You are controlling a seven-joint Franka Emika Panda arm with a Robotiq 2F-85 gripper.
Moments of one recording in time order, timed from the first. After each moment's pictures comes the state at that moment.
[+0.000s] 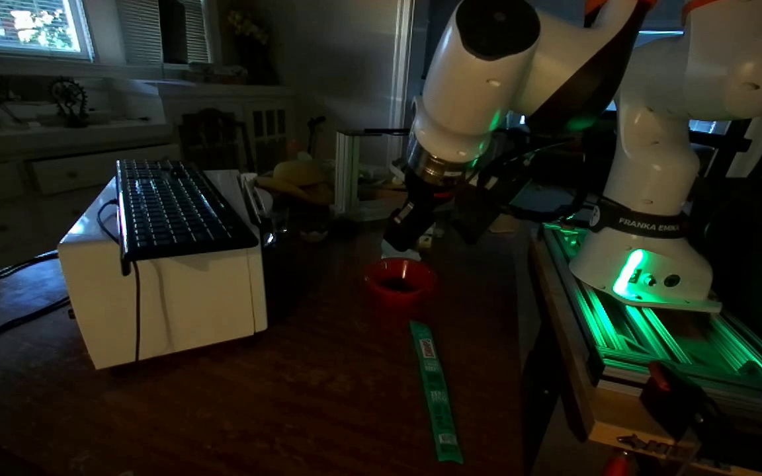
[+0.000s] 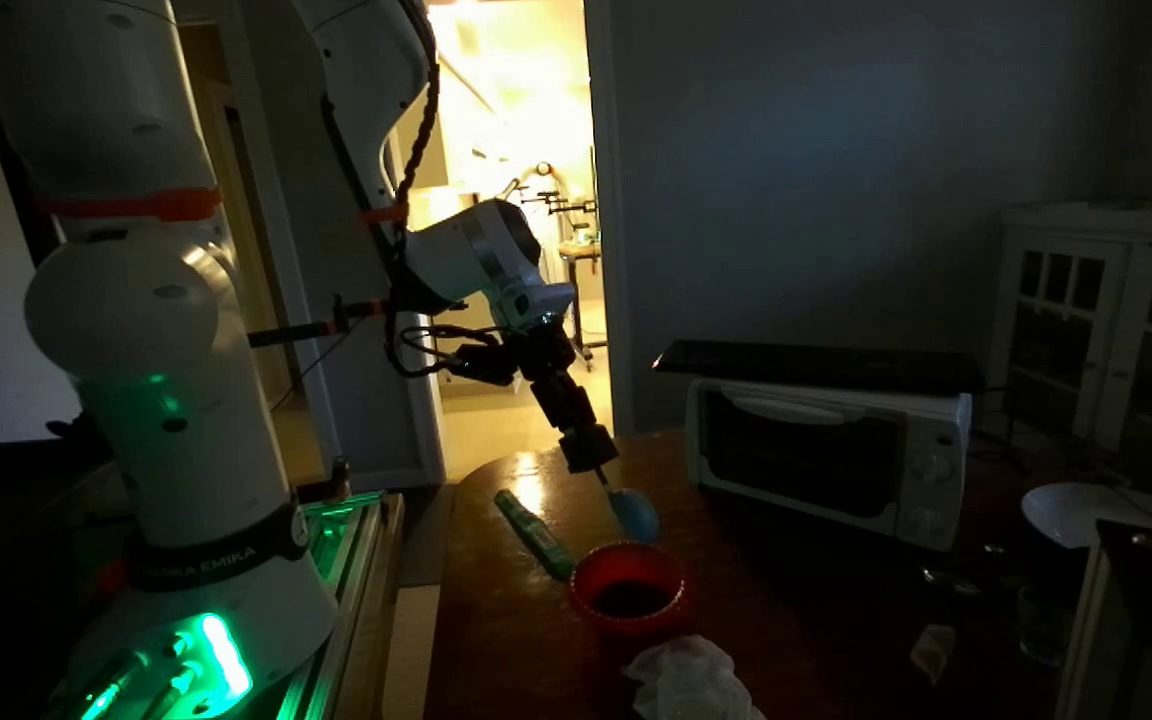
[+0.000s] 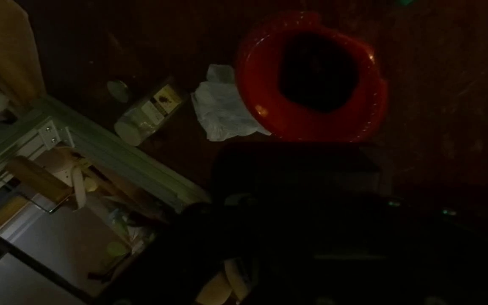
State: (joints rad) arm 0.29 0.00 0.32 -2.67 -0.94 2.26 1.77
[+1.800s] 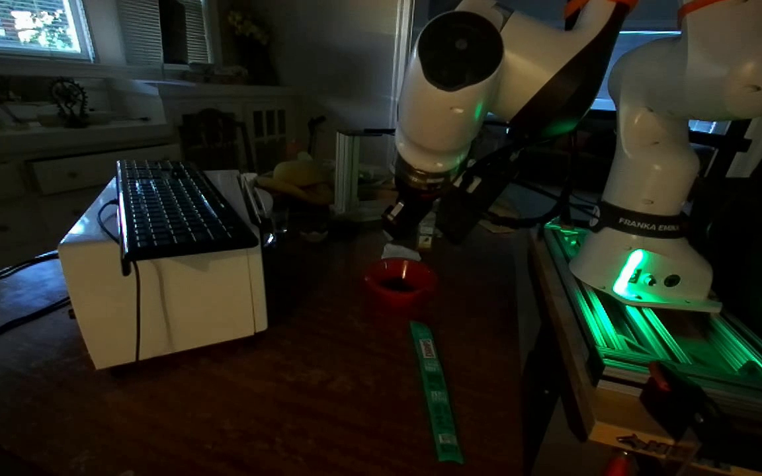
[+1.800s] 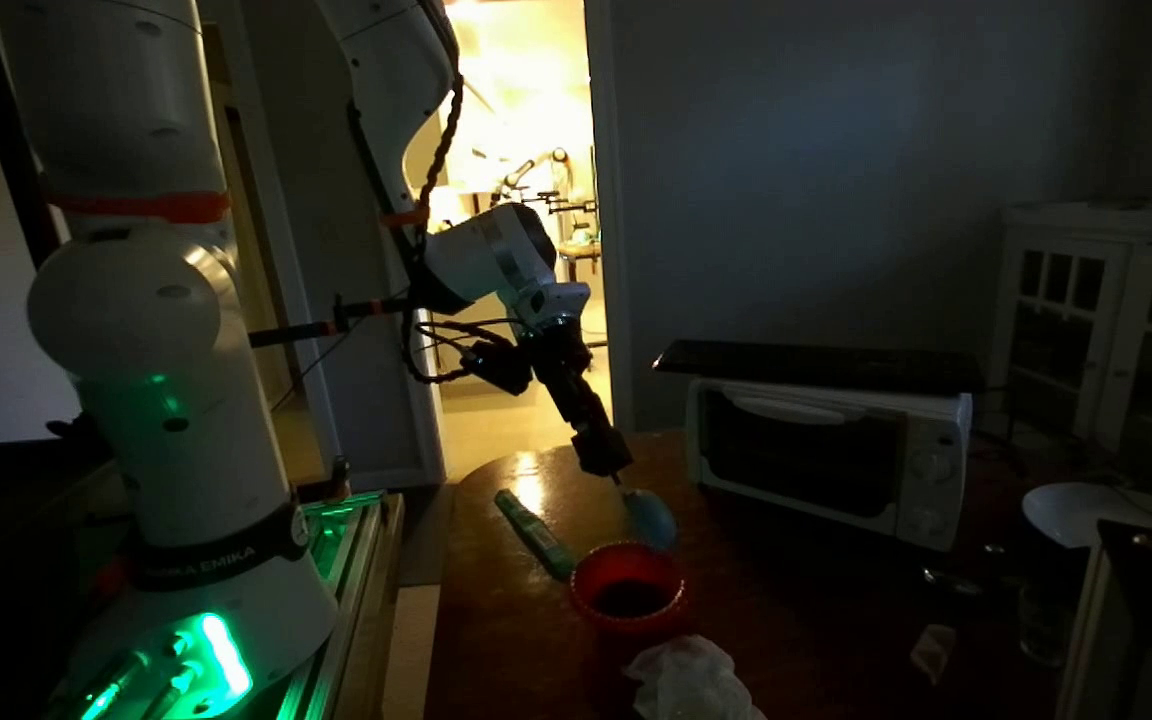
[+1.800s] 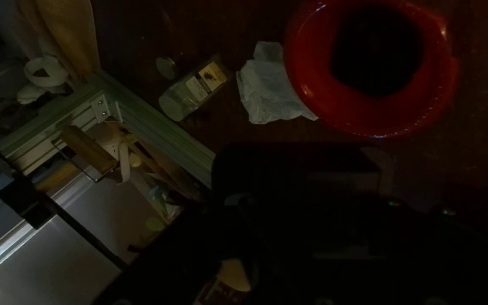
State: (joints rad) arm 0.31 0.07 0.30 -2.59 -0.95 2.08 1.75
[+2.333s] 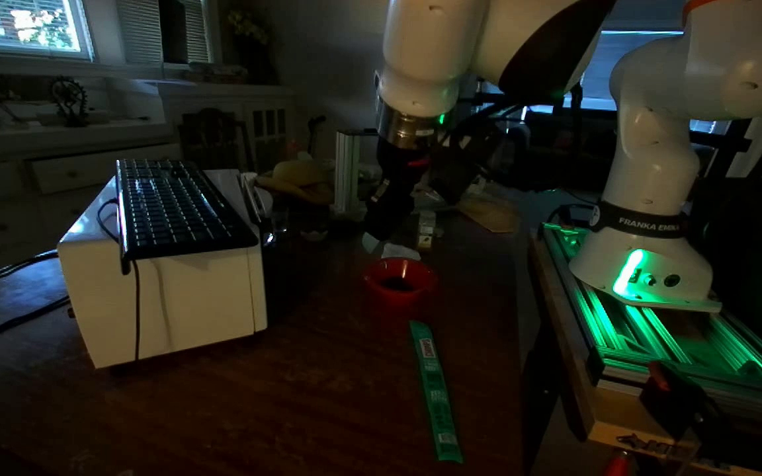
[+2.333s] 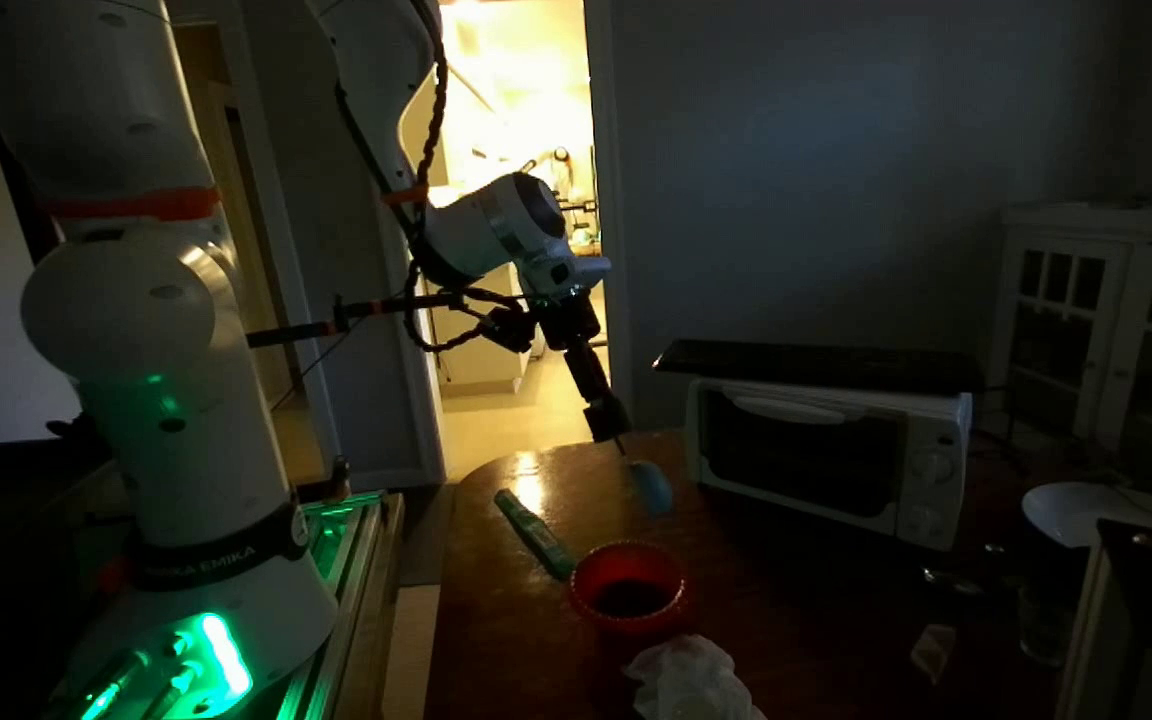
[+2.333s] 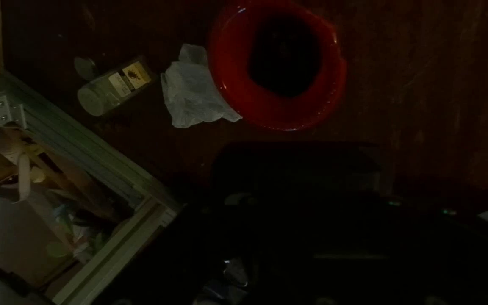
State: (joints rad) arm 0.28 -0.03 0.28 -2.59 -0.79 2.29 1.44
